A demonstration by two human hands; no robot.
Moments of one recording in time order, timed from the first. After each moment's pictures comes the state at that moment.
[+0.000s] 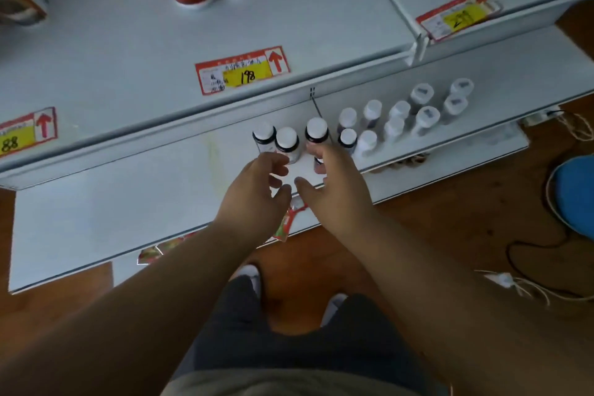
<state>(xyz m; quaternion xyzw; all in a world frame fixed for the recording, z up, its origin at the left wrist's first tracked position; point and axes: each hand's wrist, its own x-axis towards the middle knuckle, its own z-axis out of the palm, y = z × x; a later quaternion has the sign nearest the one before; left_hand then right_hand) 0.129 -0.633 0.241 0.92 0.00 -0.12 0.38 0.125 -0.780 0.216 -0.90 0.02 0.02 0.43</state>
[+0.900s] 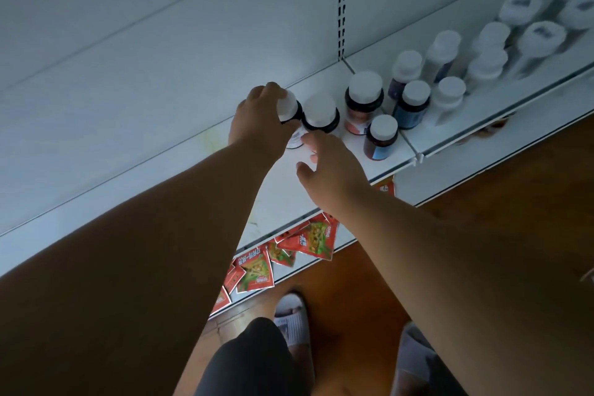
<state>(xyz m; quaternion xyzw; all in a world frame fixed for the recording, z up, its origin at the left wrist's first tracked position) 0.317 -0.585 0.030 0.97 -0.08 -0.03 0.22 0.223 -0.704 0.010 -0.91 0.05 0.08 0.41</state>
